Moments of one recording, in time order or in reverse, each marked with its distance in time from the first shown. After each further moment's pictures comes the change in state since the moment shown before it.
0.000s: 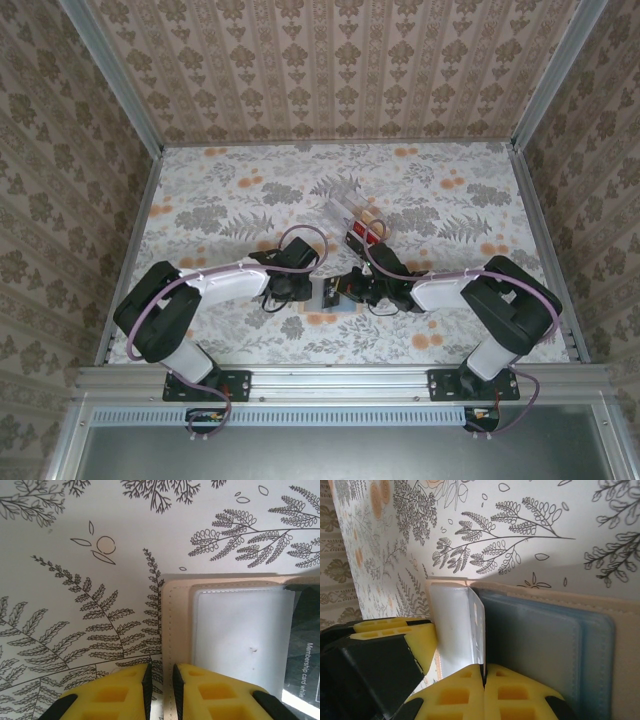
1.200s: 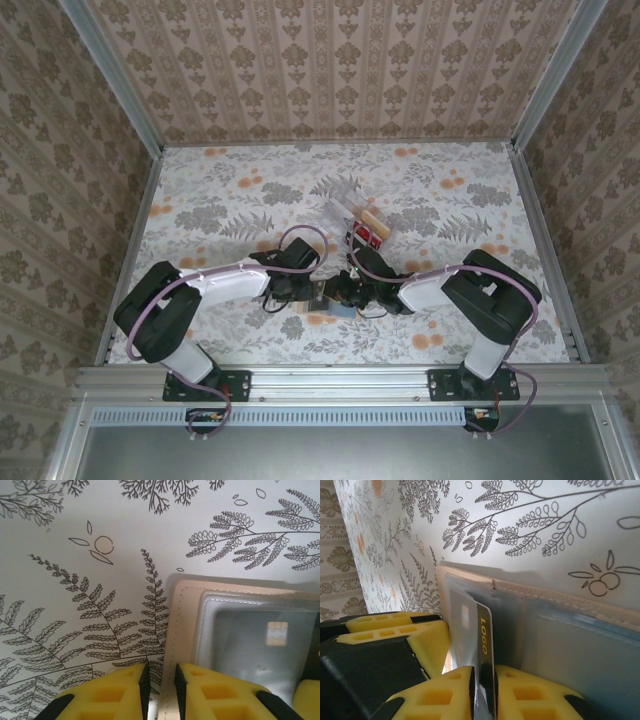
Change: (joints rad) left arm -0.004 -0.002 0.000 0.005 -0.003 -0.020; right arm 0.066 0.102 0.051 0.068 -0.003 0.048
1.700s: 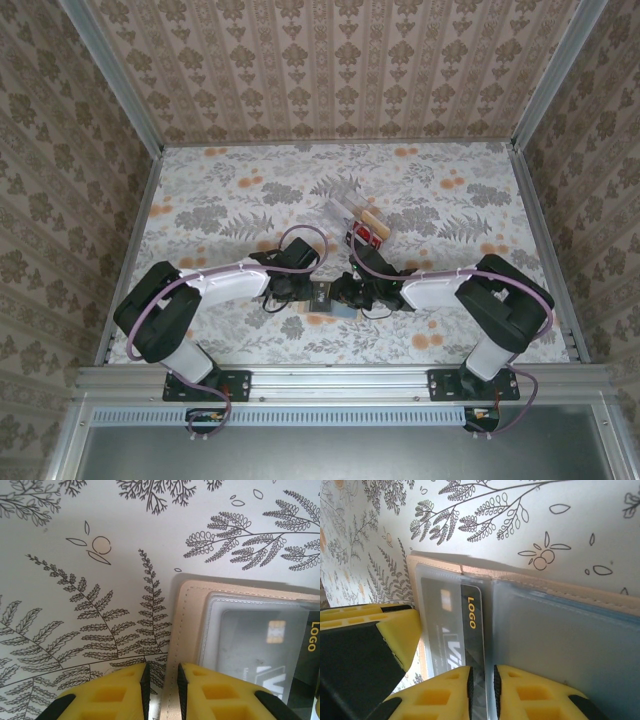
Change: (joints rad) left arm 0.000 -0.001 0.000 0.004 0.003 -0.003; right arm 0.005 -0.069 0.037 -0.232 0.052 -0.063
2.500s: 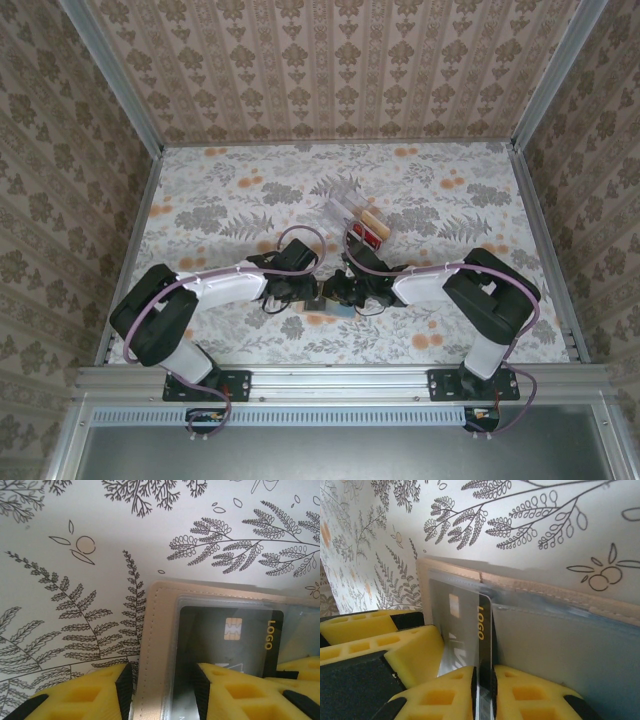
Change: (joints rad) left arm 0.000 -0.025 -0.034 0.068 0.030 -0.046; right arm 0.009 0.072 0.064 0.014 -0.037 0.006
